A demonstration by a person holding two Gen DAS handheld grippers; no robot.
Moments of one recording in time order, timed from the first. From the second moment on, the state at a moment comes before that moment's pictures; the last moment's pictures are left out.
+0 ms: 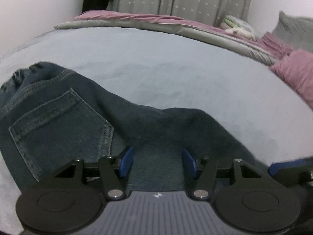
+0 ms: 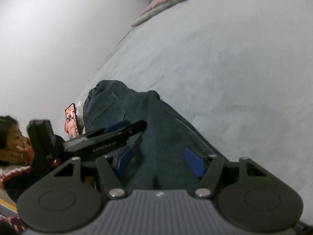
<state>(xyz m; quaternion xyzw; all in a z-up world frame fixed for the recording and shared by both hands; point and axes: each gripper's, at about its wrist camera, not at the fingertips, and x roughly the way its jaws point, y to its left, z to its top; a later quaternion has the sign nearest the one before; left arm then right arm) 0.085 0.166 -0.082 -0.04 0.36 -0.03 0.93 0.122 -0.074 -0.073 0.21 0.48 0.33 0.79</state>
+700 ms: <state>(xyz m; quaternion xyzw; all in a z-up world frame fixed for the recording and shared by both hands) 0.082 0.181 -0.082 -0.05 0.37 -0.04 0.93 0.218 -0.018 -0.102 0.36 0.49 0.39 0.69</state>
